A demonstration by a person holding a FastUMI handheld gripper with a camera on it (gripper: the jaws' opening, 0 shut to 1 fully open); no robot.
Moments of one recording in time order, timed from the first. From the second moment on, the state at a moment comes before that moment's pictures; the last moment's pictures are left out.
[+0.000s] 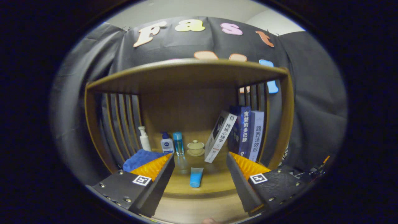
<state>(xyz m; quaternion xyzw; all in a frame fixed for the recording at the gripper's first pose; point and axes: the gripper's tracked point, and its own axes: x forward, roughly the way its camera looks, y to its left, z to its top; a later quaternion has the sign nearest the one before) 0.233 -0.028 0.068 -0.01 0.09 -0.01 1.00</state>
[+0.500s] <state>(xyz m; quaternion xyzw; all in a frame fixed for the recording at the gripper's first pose) 0.112 -0.029 0.088 0.00 0.08 0.00 1.00</state>
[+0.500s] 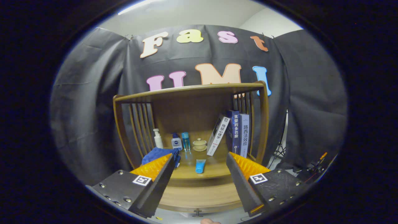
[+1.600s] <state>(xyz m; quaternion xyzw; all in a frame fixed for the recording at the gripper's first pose) -0.002 -0.005 -0.104 -0.03 0.07 0.00 1.00</state>
